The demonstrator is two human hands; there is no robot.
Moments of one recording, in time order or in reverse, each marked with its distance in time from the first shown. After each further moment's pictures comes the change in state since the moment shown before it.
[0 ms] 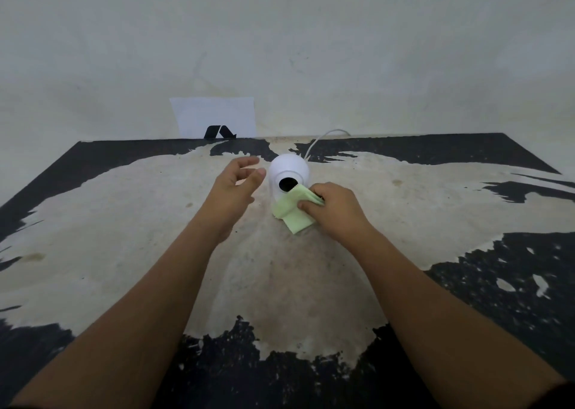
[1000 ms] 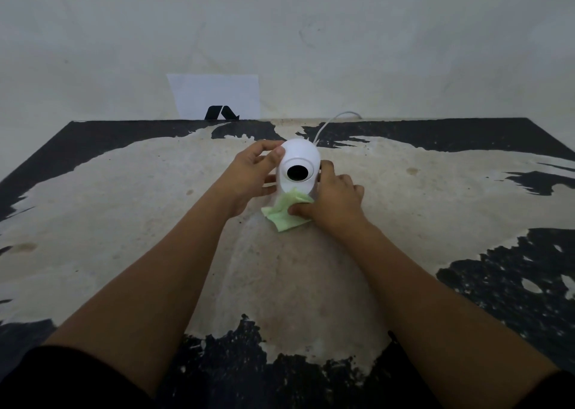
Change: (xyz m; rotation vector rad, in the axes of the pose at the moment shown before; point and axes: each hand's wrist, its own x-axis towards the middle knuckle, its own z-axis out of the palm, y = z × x) left_hand 0.040 -0.013 0.011 -0.091 -0.149 -0.082; right_hand 0.022 0.004 0.036 -0.141 0.055 0.135
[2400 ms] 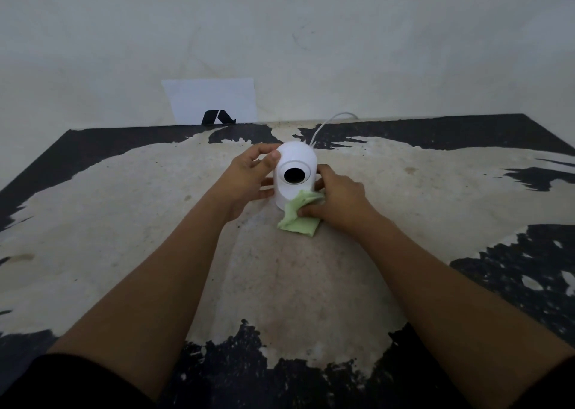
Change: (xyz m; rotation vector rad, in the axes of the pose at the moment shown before) left_hand 0.004 -0.003 -0.003 0.006 -0.034 0.004; right_hand 0.008 0.019 -0.014 0.045 -0.122 -0.089
